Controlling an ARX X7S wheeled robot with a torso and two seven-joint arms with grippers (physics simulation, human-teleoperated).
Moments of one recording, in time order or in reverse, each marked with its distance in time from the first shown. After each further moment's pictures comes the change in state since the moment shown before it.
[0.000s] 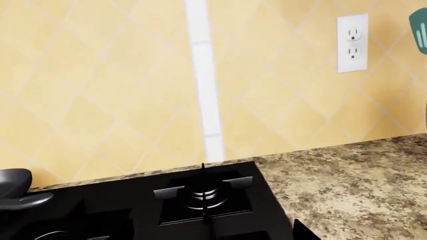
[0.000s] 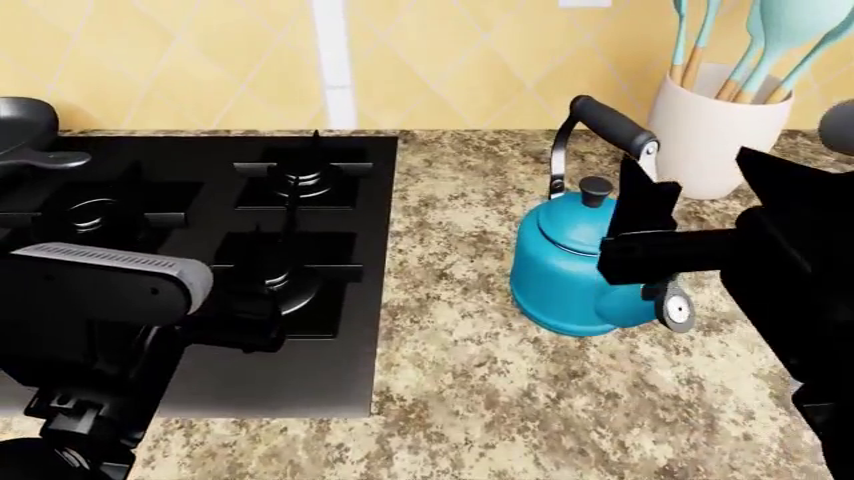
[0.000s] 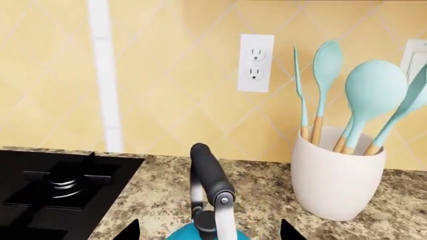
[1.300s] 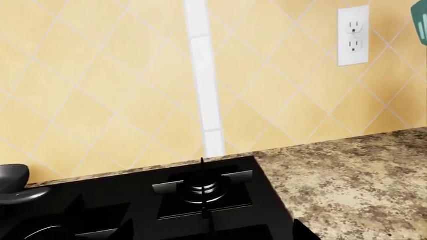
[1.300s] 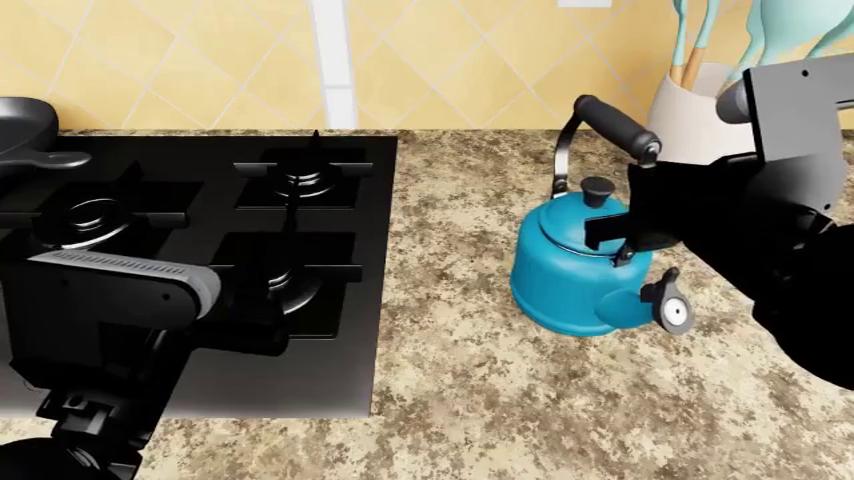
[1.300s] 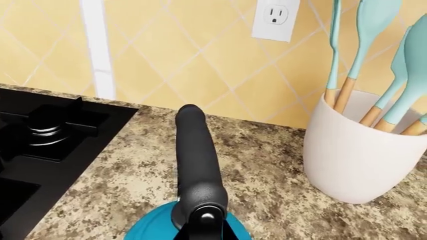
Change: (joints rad) left arm 0.043 -0.044 0.068 -0.043 0.031 0.105 -0.009; right arm 0.136 -0.097 -0.155 0.384 -0.121 0.217 -0.300
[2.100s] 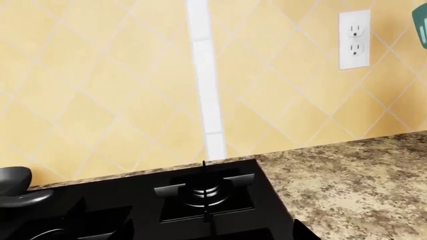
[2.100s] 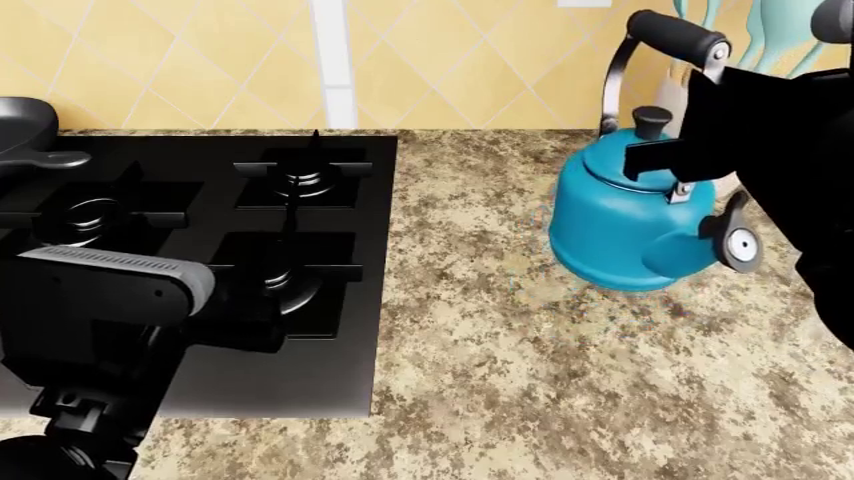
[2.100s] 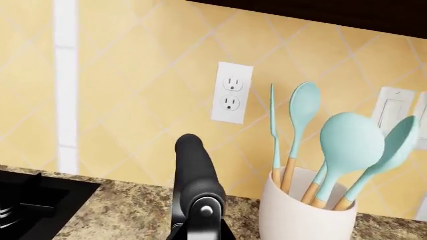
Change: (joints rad) left arm -0.007 -0.022 0.000 -0.006 -0.028 0.019 -0.021; right arm 0.050 0.023 0.050 -0.071 -0.178 -0.076 0.004
